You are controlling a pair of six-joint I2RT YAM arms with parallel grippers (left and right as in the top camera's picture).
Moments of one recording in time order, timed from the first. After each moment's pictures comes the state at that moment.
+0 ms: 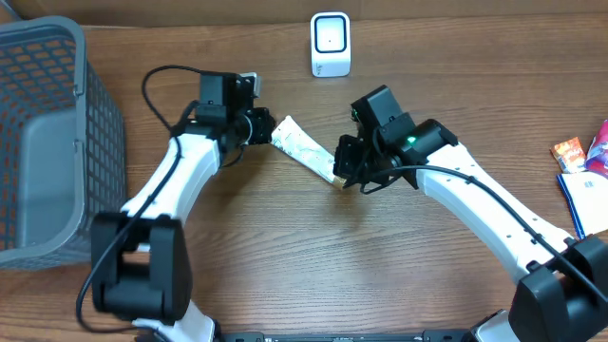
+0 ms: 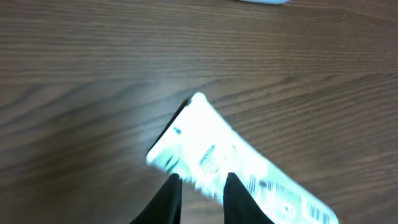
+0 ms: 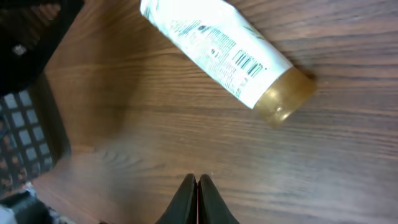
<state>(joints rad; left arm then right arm) -0.13 1.80 1.20 -0.35 0.31 -0.21 0.55 1.68 1.30 -0.73 -0.33 0.77</state>
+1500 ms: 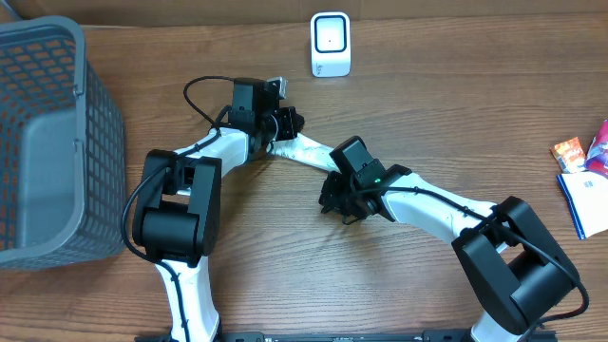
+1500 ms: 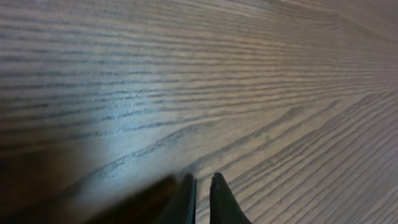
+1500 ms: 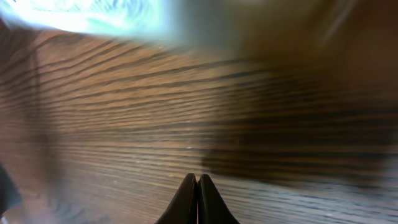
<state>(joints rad) -0.19 2.13 1.25 0.01 0.45 -0.34 0.64 1.84 1.01 -0.31 -0.27 1.01</state>
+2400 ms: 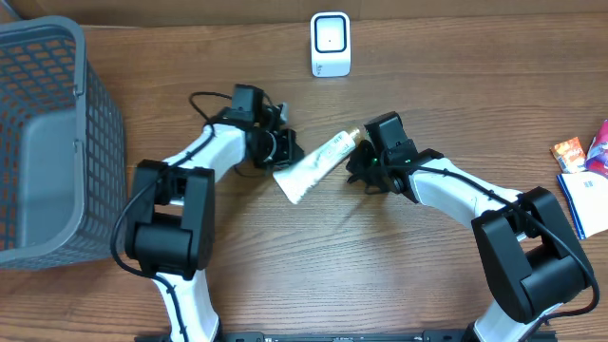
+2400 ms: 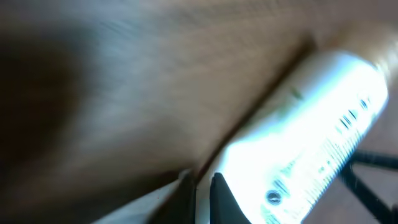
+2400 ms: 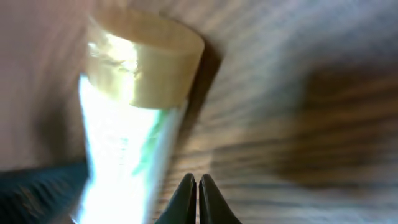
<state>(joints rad) -0.22 2.04 1.26 -0.47 0.56 -0.28 0.46 1.84 1.01 -0.16 -0.16 0.99</state>
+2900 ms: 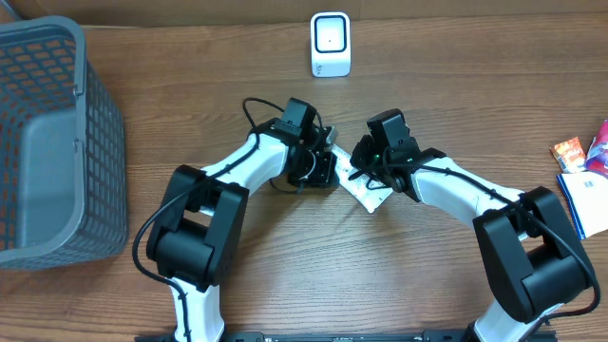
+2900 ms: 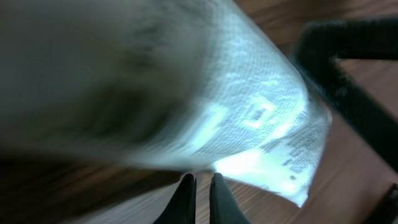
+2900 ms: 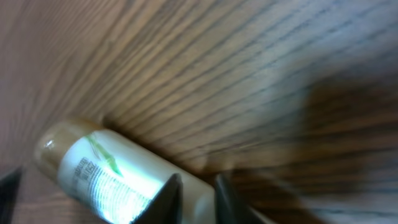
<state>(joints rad) -0.40 2.02 1.26 -0.56 0.51 -0.27 0.44 1.83 1.01 -0.17 -0.11 0.94</state>
